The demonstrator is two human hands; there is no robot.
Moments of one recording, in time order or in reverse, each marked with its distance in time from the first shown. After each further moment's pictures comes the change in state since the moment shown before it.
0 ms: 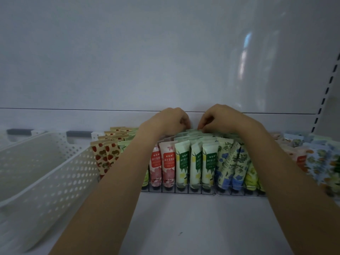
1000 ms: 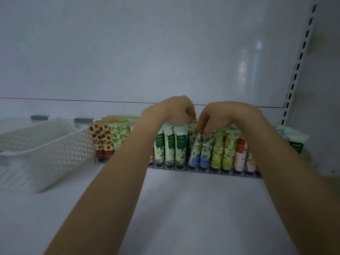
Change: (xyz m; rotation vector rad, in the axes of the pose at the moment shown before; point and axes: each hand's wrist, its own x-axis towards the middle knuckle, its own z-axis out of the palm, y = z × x) left_hand -0.033 0.110 -0.010 0.019 -0.010 -0.053; right_hand -0.074 0.006 -0.042 -0.280 -0.257 0.003
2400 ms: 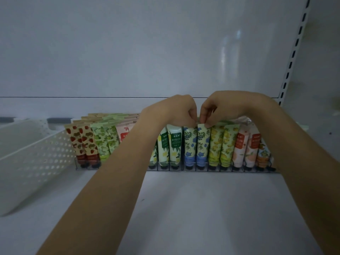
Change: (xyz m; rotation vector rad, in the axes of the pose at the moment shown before) left_hand 0.014 0.003 0.016 0.002 -0.077 0.080; right_hand 0.002 0.022 -0.003 0.125 0.036 -0.072
